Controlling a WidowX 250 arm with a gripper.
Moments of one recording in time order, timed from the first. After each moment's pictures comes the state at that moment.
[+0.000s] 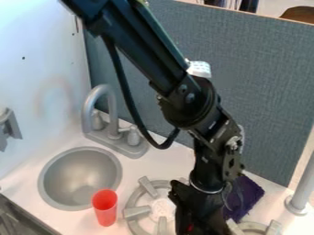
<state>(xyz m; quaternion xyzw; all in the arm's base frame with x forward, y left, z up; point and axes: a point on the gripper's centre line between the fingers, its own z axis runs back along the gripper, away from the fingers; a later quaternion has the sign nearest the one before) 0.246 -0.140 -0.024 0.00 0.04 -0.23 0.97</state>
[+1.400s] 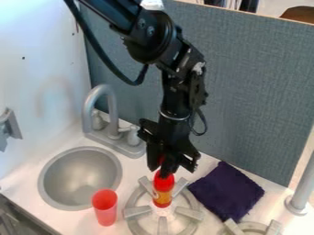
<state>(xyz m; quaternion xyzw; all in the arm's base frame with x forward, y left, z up) 0.302 -0.066 0.021 0.04 0.02 -0.12 0.99</state>
